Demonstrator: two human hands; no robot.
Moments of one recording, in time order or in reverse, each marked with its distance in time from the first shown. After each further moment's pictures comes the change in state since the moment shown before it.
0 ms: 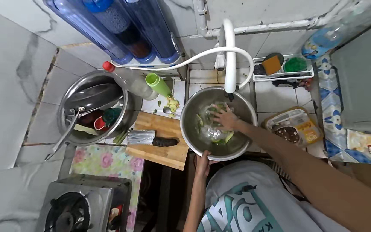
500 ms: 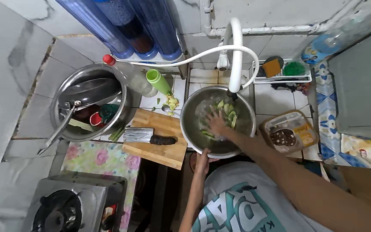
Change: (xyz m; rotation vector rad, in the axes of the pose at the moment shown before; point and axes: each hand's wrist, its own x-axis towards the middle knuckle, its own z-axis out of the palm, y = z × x) left_hand 0.001 0.002 0.006 -0.042 -0.047 0.005; right_hand 0.022 -0.044 0.018 0.076 0.086 0.143
